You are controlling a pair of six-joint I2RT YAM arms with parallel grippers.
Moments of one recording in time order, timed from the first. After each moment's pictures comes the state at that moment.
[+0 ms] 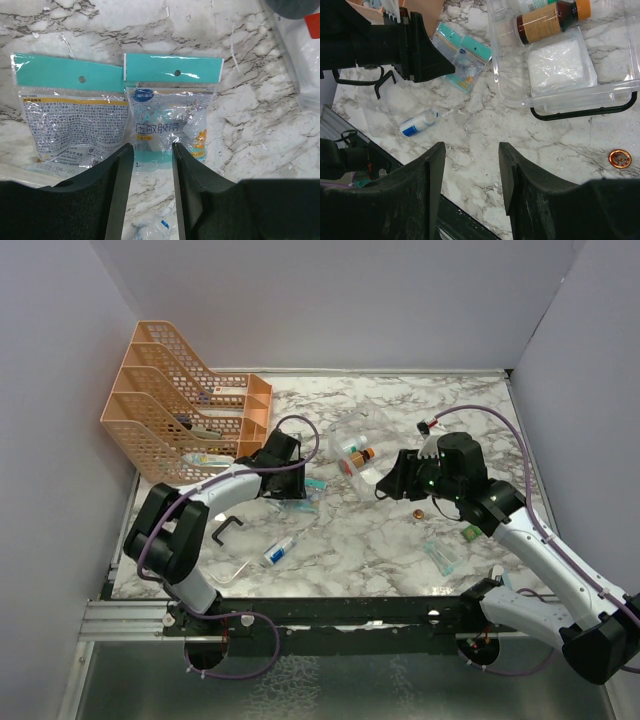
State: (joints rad) left arm -0.51 1.61 0.96 -0.33 0.09 -0.45; right arm 0.54 1.00 0.91 -0.46 -0.19 0.46
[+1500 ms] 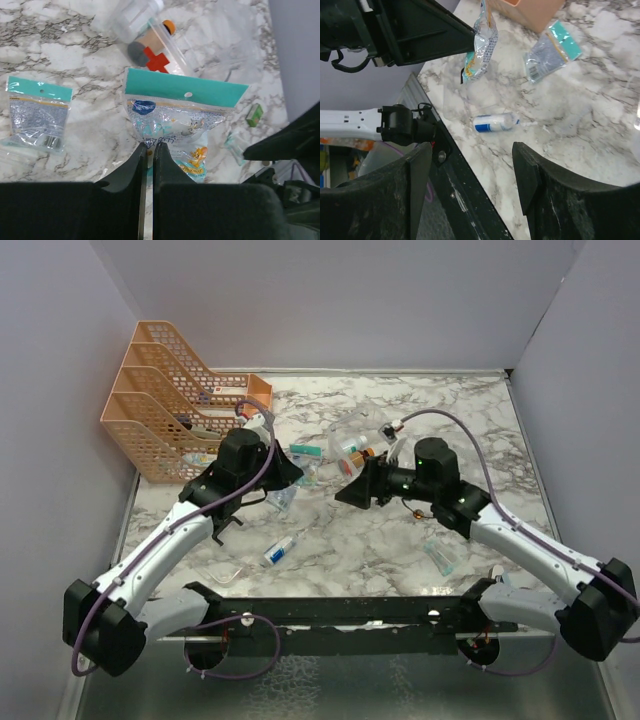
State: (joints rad) left arm -0.52 1.11 0.89 -0.32 0.15 -0.62; right arm 0.63 1.07 0.78 -0.04 -0.48 0.58
